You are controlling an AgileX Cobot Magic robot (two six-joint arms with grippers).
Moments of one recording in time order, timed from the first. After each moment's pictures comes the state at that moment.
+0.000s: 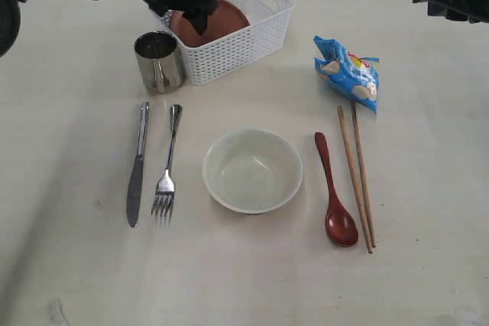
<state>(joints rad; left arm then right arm) -0.24 2.44 -2.26 -0.09 1.13 0.24 0.00 1.53 -0.98 0.40 0.37 -0.44</state>
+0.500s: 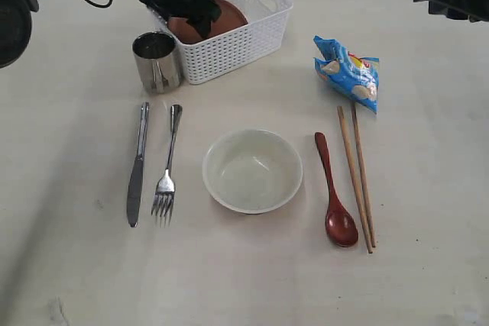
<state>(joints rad) -0.23 2.49 -2.26 -0.10 1.06 0.24 0.00 1.53 -0.98 0.40 0.36 -0.44</state>
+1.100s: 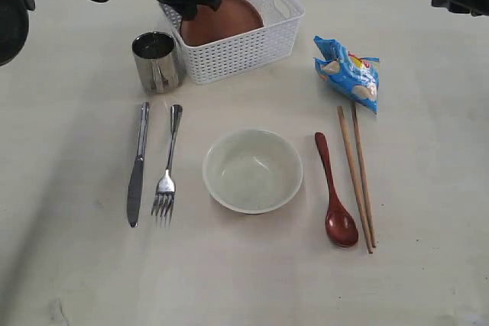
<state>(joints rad) -0.23 2.49 -2.26 -0.10 0.96 0.23 0.00 1.53 -0.98 0.40 0.31 -0.45</state>
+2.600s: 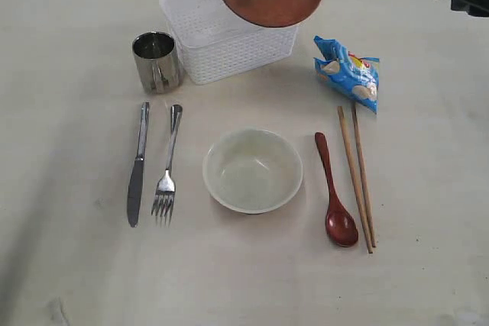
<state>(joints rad) -0.23 2.20 -2.26 -0.50 1.22 0.22 -0.07 1.53 -0.98 0.40 0.34 -0.48</state>
